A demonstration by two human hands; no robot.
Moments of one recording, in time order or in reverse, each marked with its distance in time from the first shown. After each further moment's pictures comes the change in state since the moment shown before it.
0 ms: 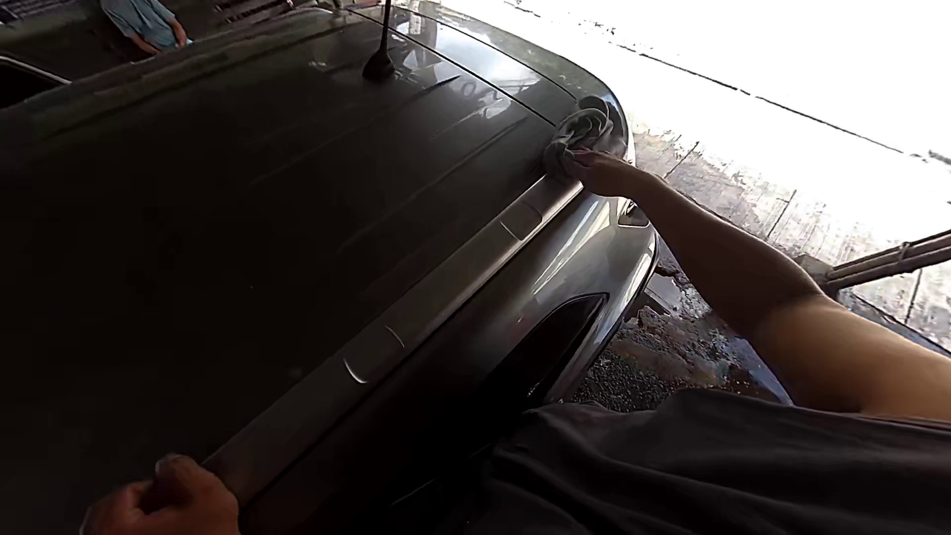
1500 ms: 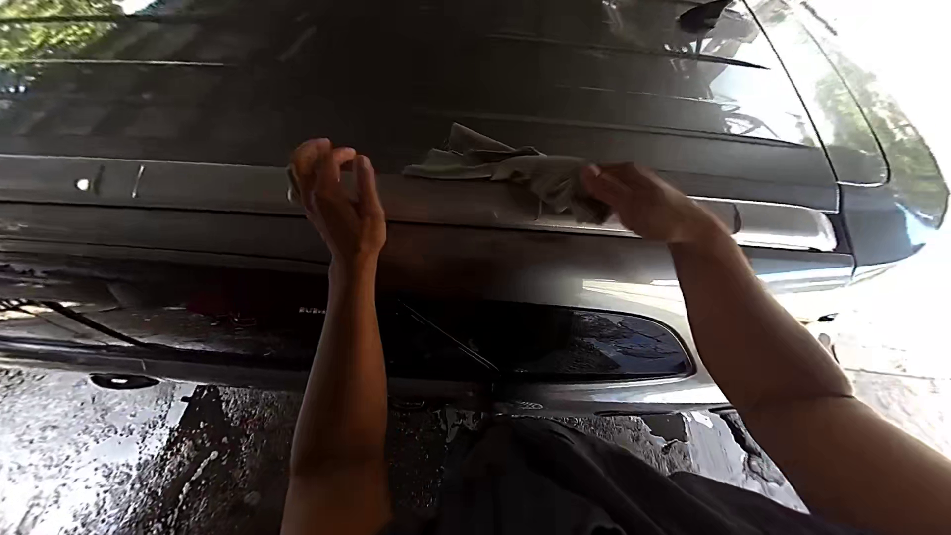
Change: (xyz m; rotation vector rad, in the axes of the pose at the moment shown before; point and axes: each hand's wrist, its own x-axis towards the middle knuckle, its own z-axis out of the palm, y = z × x) left_hand -0.039 0.029 -0.043 -0.332 0.169 0.112; right_hand -0.095 -0.289 0.053 0.458 -0.476 -0.853
